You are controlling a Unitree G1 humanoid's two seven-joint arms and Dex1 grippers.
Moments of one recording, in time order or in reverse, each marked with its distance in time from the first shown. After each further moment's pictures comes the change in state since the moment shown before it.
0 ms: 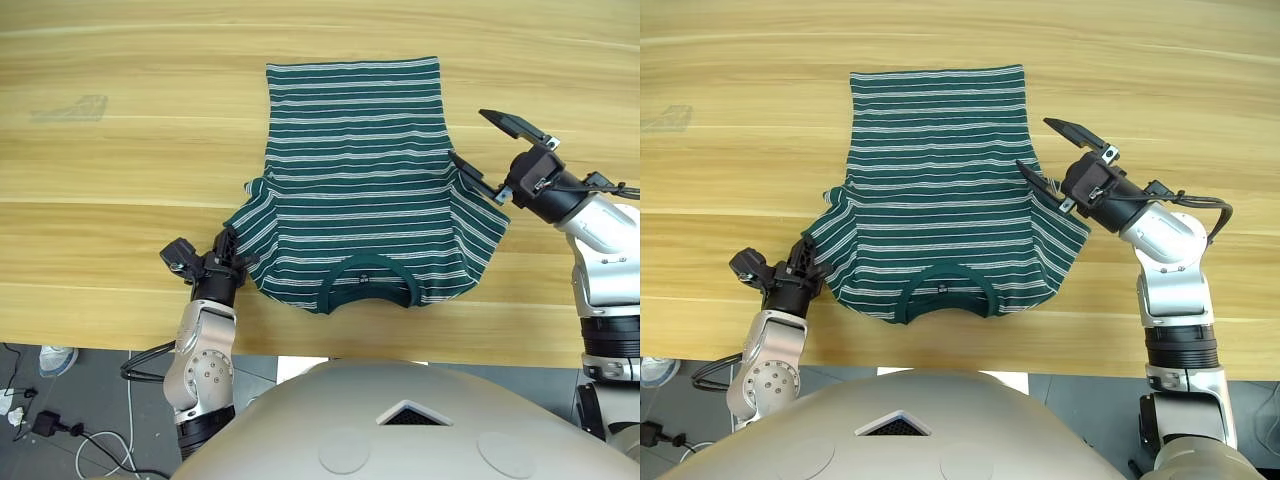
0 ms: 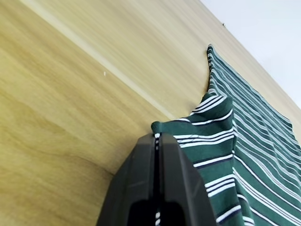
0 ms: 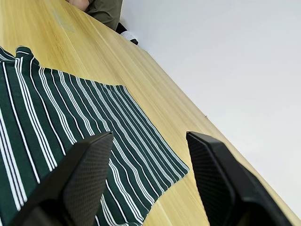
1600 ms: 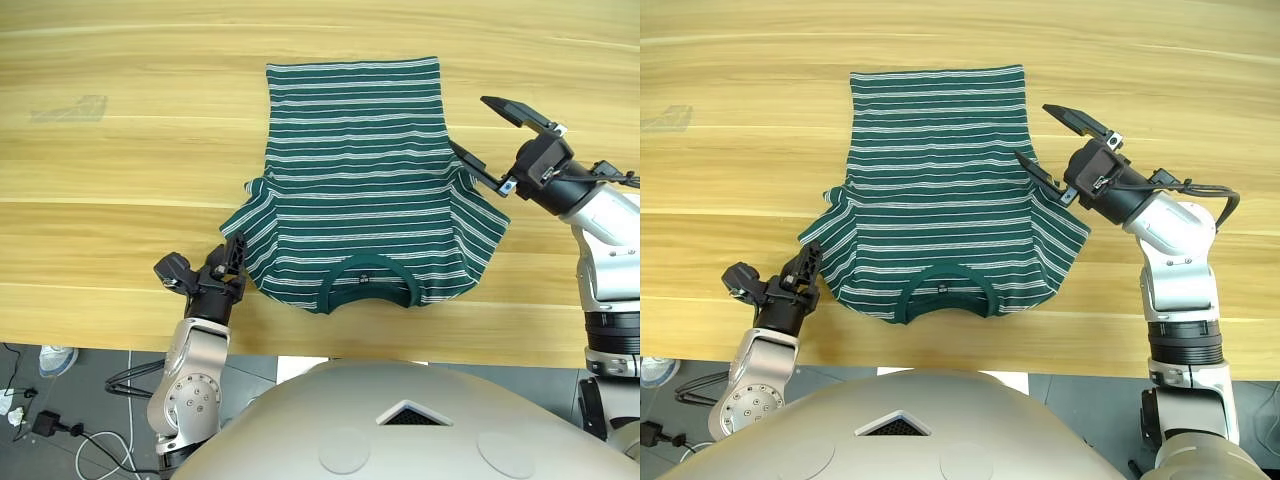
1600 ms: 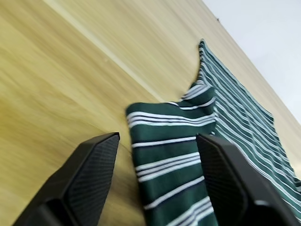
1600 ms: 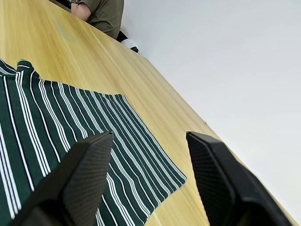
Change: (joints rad) left arm 0.126 0.075 -0.023 -0.117 -0.159 0.031 0.041; right arm -0.027 -0.011 -0.006 -0.043 0.033 0.047 0.021
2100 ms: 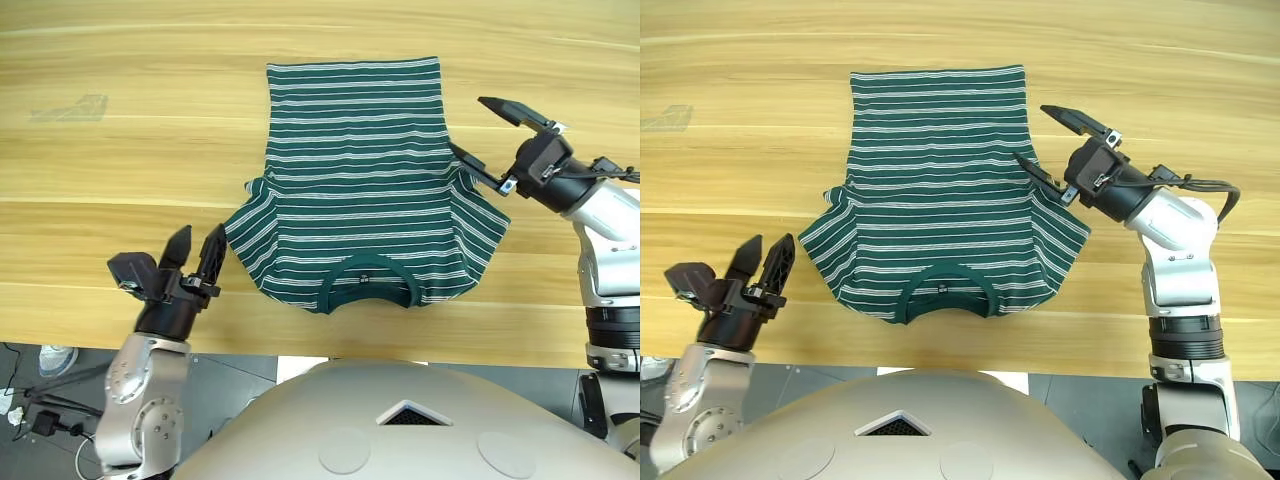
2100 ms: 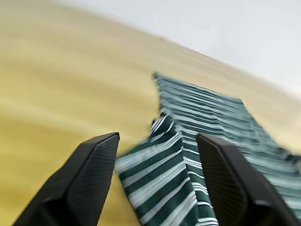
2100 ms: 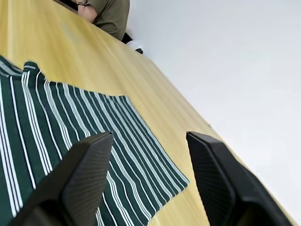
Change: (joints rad) left arm 0.117 0.135 -0.003 -0.111 0.048 -0.121 -0.171; right arm -0.015 -0.001 0.001 0.007 0.017 -0.002 0.025
